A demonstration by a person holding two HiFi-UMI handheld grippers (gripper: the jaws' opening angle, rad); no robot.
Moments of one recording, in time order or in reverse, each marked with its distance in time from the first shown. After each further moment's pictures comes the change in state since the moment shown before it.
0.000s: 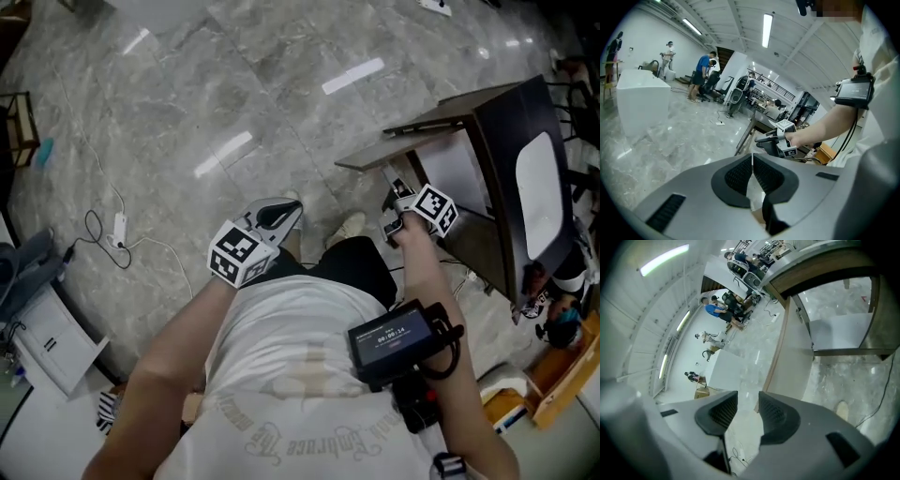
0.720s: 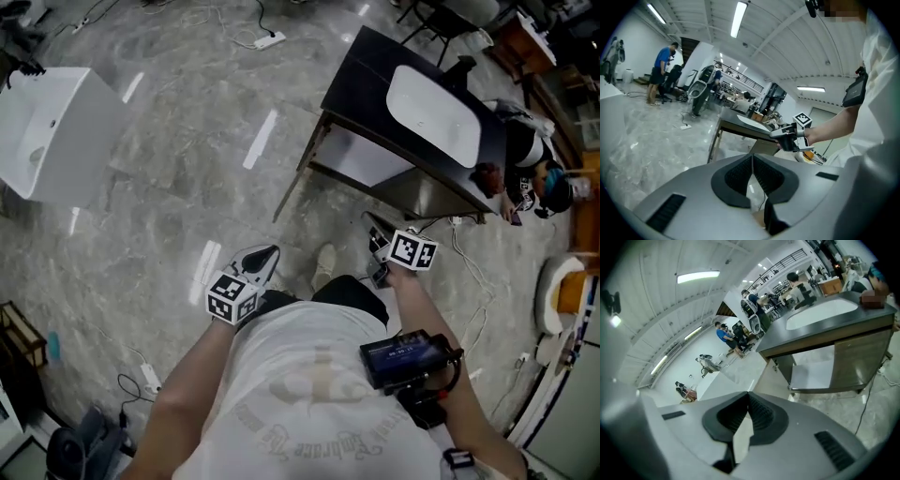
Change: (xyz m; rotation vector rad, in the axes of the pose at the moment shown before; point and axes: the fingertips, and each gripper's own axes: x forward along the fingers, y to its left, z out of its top) left arm 0.064 -0.089 0.042 0.235 0.095 -0.340; right arm -0.222 -0.008 0.017 -0.184 -0.371 -0.100
